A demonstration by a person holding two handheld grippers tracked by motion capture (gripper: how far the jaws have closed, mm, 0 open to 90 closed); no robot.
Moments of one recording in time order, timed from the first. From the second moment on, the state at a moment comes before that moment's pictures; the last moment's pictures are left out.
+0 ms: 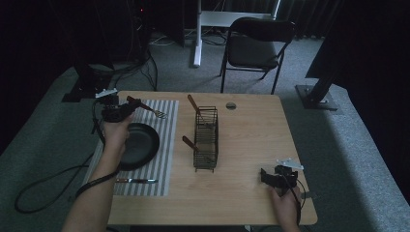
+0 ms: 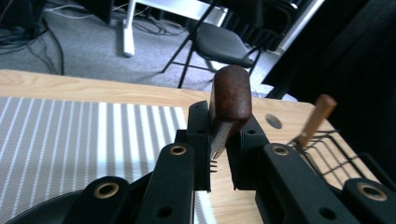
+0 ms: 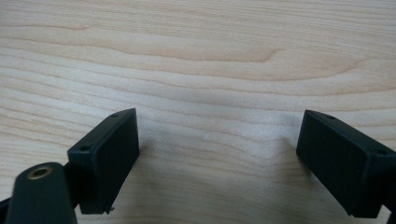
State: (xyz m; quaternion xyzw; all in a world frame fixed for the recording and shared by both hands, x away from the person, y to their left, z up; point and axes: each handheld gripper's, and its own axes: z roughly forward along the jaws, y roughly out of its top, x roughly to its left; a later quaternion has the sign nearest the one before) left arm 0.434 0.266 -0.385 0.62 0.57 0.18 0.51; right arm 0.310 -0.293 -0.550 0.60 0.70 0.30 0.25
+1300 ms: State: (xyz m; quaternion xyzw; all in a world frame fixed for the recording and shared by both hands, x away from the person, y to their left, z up) left arm 0.490 0.310 -0.471 0.54 0.65 0.13 0.51; right arm 0.310 -0.293 -0.550 0.60 0.70 0.30 0.25
